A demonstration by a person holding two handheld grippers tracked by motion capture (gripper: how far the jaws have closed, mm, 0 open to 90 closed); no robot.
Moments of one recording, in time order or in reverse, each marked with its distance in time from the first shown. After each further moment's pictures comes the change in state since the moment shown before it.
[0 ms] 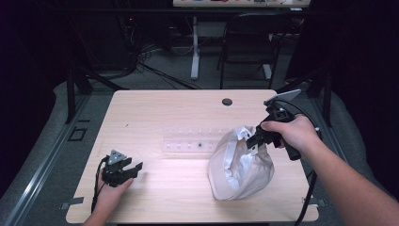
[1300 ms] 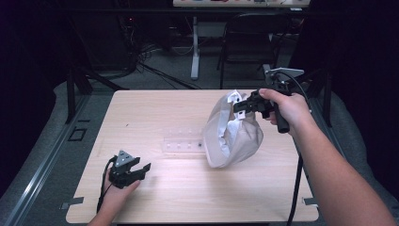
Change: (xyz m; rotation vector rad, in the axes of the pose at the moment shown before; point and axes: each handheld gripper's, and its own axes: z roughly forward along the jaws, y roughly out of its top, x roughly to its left) left arm -0.030 0.011 -0.002 -0.037 -0.067 0.085; right arm 0.026 0.039 -0.031 -0.154 0.354 -0.020
